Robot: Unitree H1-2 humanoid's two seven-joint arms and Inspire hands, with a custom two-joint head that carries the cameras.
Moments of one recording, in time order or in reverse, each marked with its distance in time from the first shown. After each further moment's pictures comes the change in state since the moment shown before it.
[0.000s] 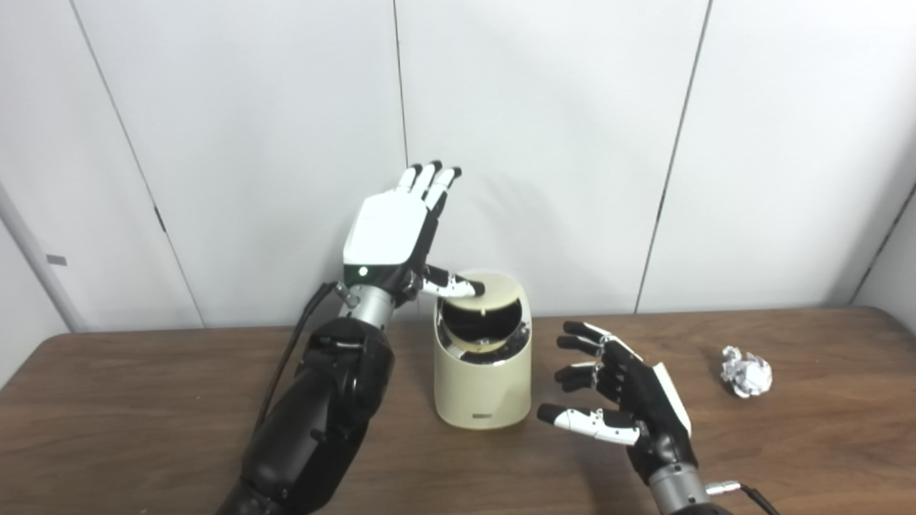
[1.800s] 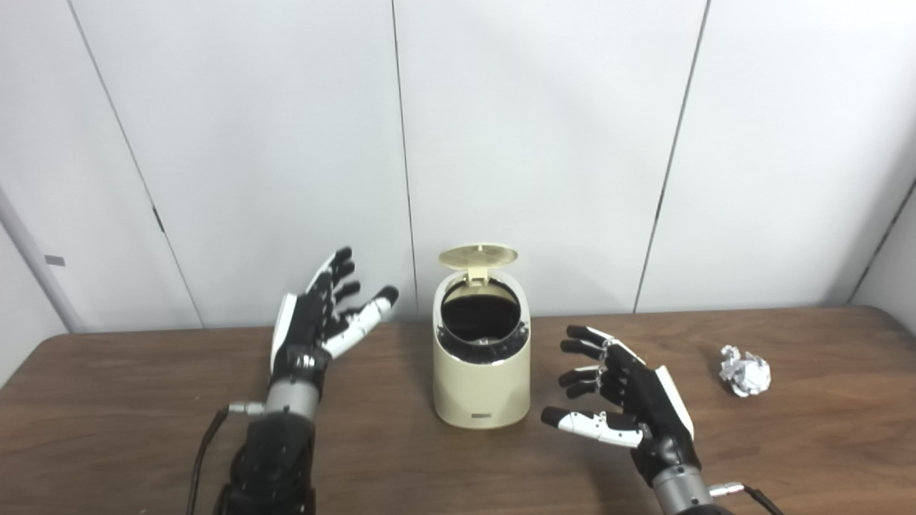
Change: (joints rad) left arm 0.345 -0.148 0.401 -0.234 -0.800 0.152 -0.013; right arm 0.000 -0.018 -0.004 0.033 0.000 -0.014 0.001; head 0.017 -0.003
